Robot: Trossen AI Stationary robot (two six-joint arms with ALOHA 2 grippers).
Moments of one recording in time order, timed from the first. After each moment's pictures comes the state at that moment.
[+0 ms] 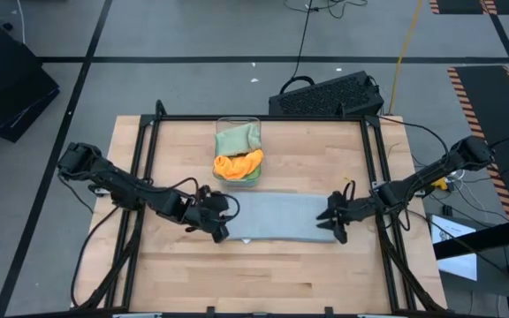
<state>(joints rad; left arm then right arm) -0.35 1.47 0.86 -0.34 -0.41 -0.68 0.43 0.89 0.22 0.01 0.17 0.72</state>
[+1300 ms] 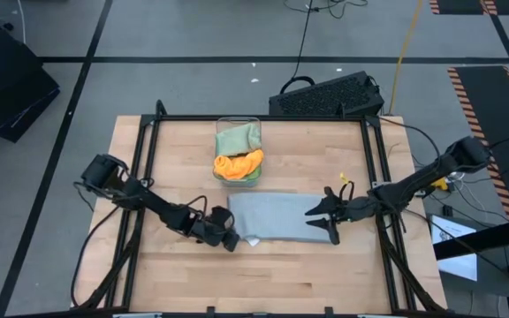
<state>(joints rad) -0.41 1.79 0.68 0.19 -0.23 -1.37 0.42 1.02 0.22 0.36 0.29 0.43</state>
